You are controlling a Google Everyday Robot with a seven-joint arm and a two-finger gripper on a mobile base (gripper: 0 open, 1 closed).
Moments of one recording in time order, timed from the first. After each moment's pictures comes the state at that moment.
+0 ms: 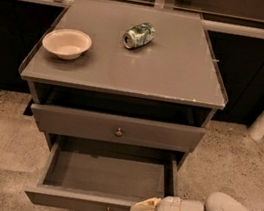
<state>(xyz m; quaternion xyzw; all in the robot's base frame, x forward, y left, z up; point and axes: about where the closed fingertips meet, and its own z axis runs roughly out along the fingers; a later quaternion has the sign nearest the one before) 0.378 -0.088 0.510 -0.50 0.71 0.35 0.34</state>
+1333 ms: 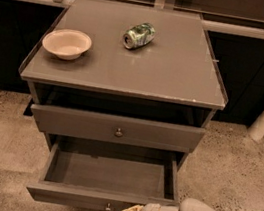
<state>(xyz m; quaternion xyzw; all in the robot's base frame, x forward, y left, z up) 0.388 -0.053 0.395 -0.50 0.71 0.38 0.32</state>
